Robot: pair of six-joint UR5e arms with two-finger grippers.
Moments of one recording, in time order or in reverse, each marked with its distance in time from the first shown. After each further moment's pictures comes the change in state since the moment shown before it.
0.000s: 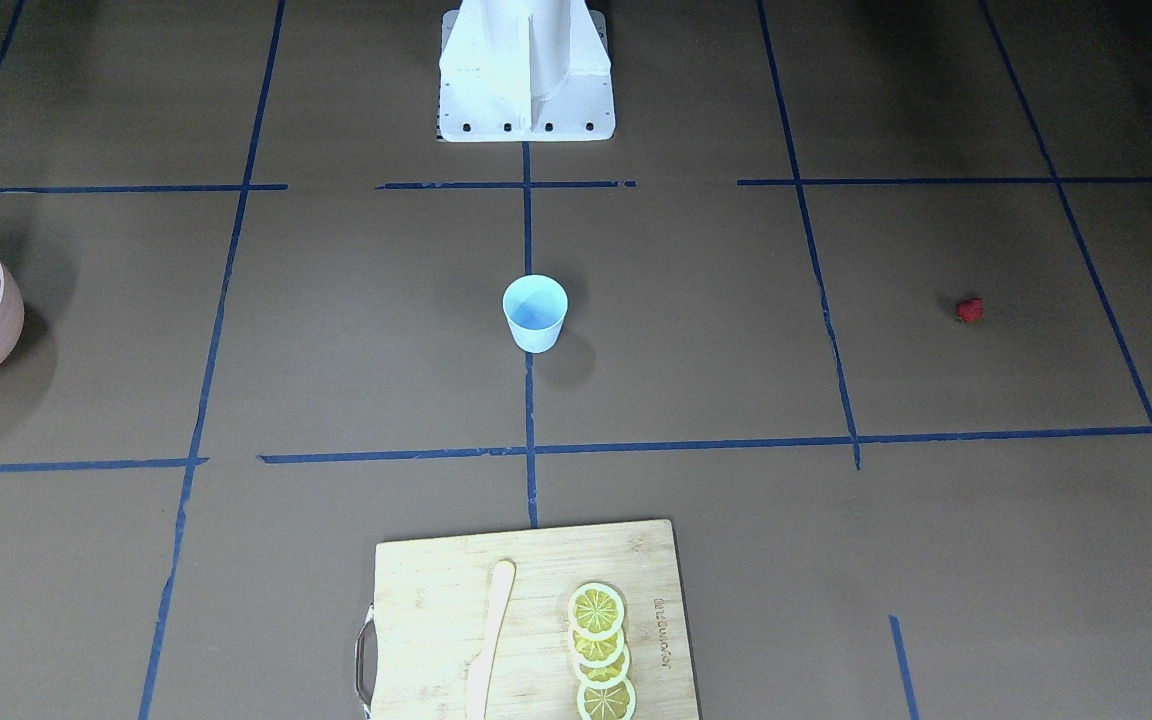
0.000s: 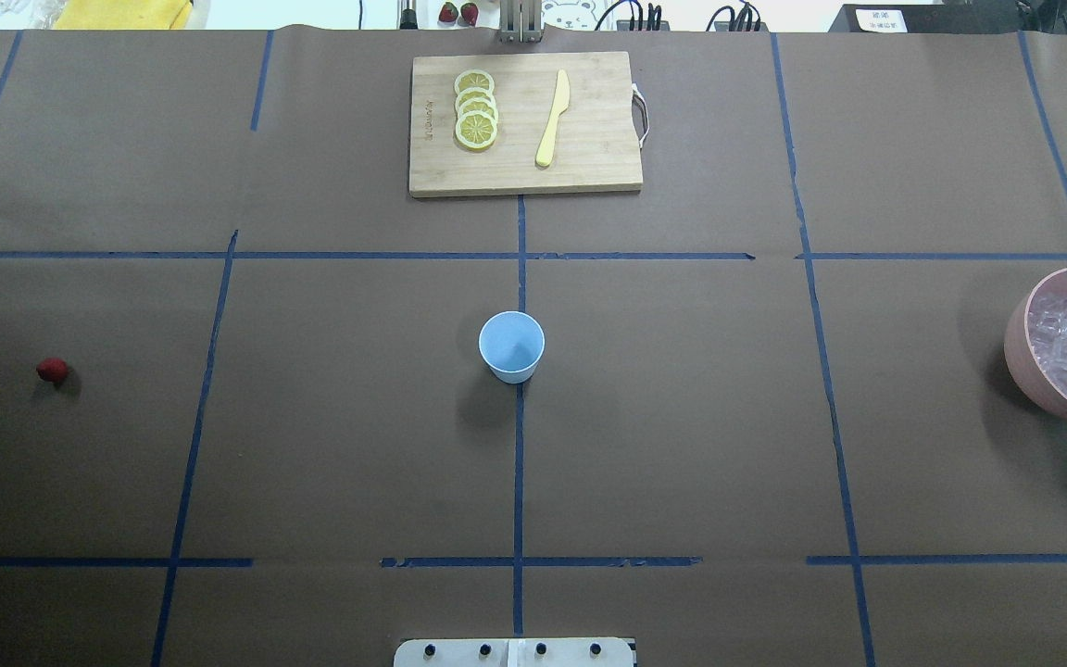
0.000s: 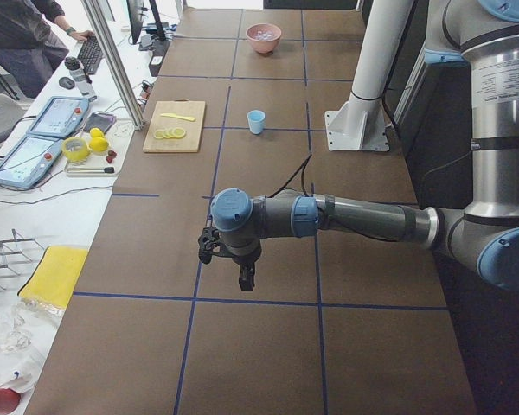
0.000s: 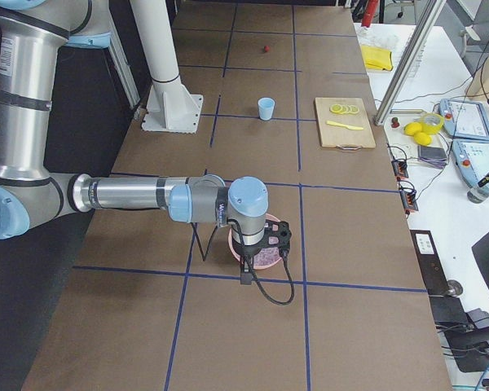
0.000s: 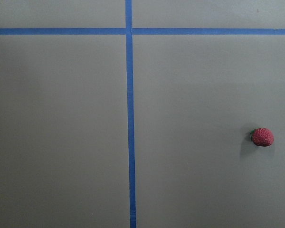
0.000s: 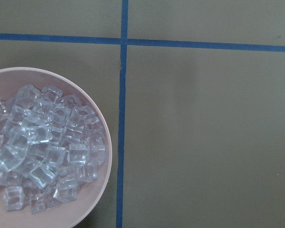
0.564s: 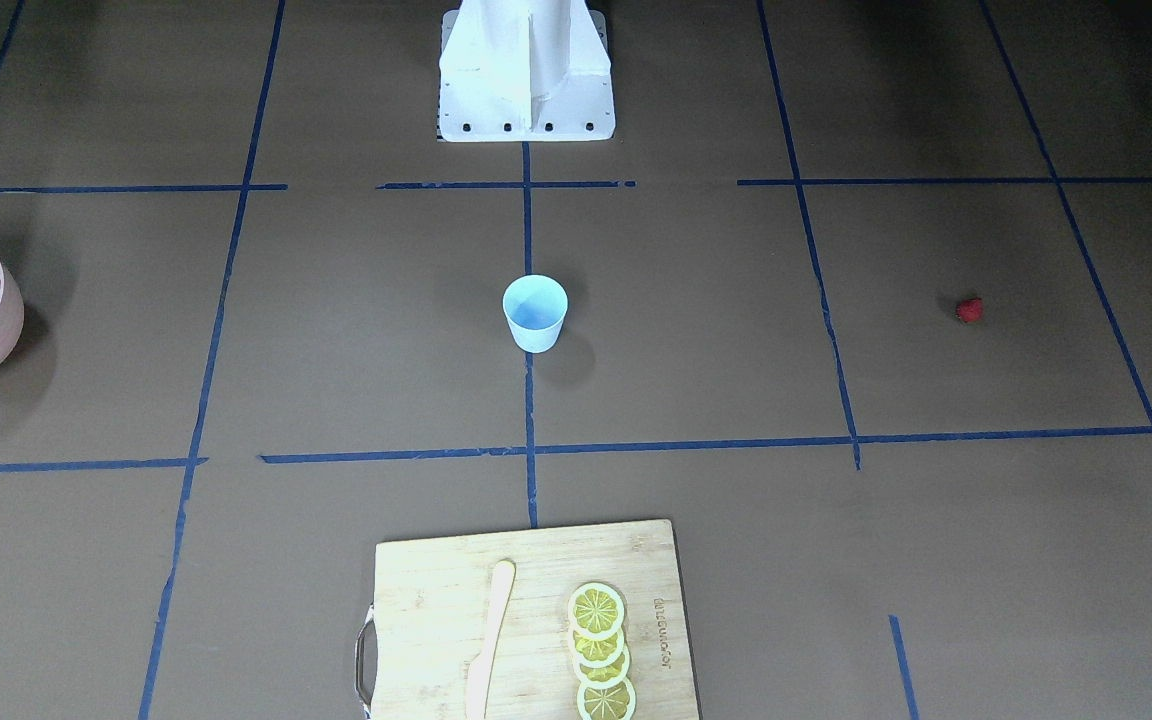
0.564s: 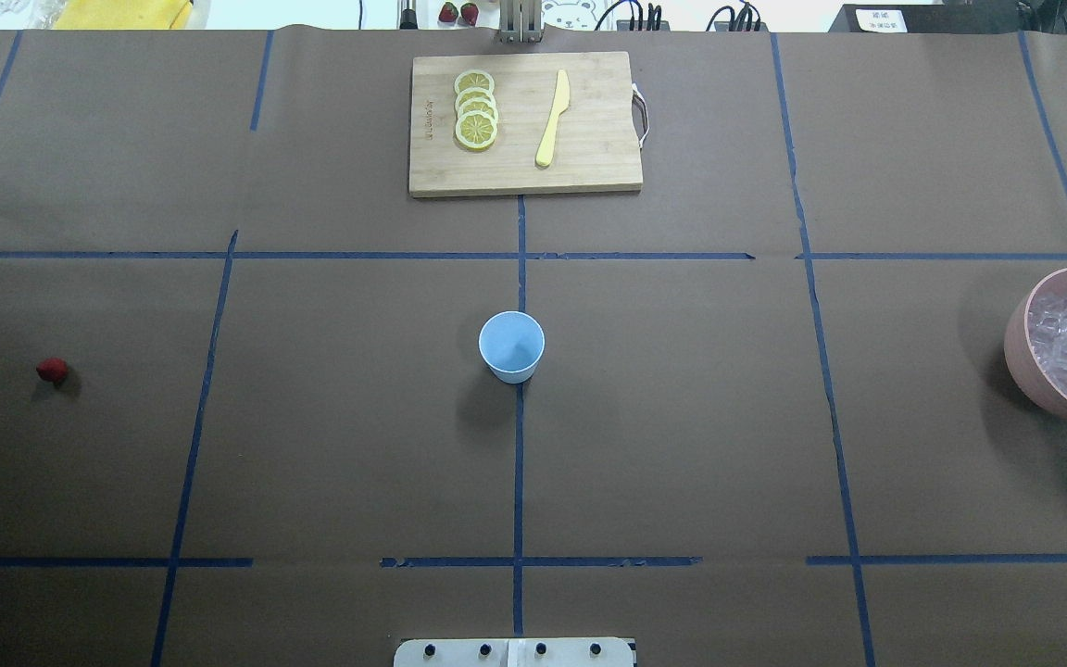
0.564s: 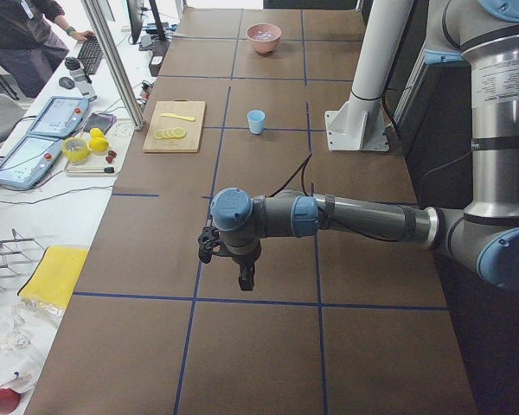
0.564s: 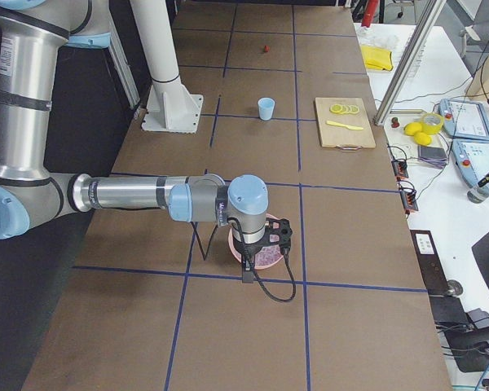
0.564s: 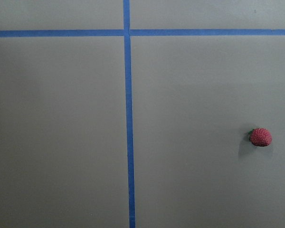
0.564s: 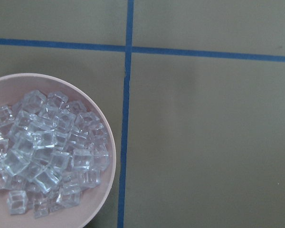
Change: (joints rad) left arm 0.001 -0.004 -0.009 0.000 0.001 0.000; right arm 0.000 0.000 0.004 0.050 0.001 0.002
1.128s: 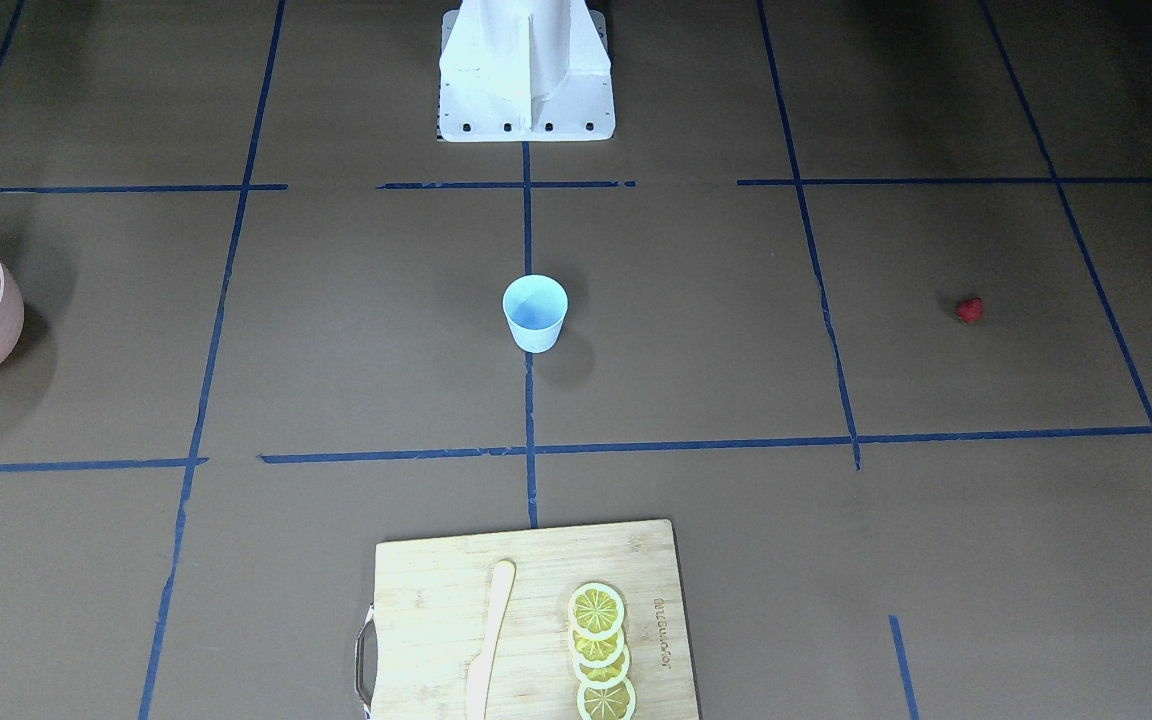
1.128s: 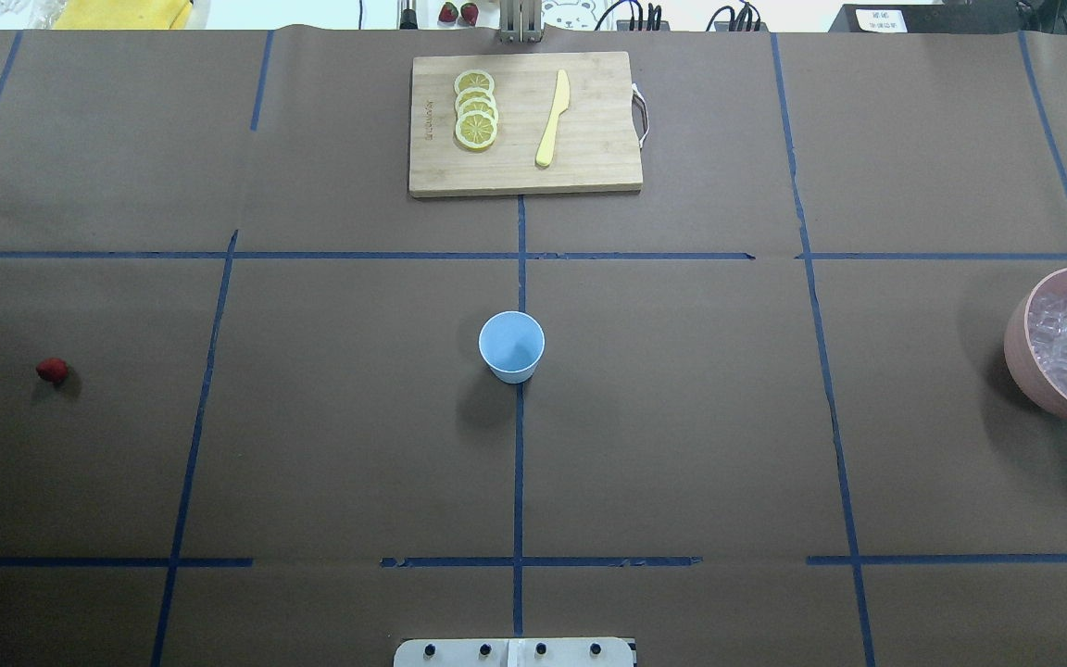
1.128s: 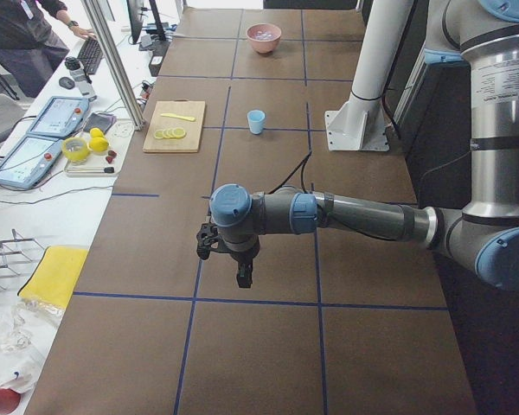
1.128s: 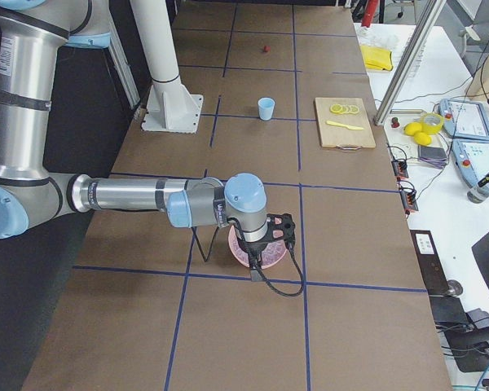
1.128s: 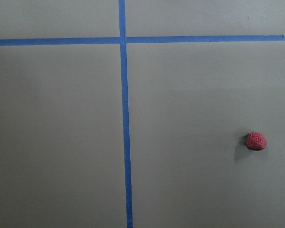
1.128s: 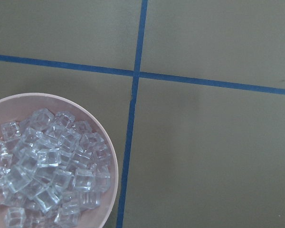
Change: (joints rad) left arm 0.001 -0.010 -0.004 -0.002 0.000 -0.003; right arm 0.001 -0.003 -0.030 0.118 0.009 0.010
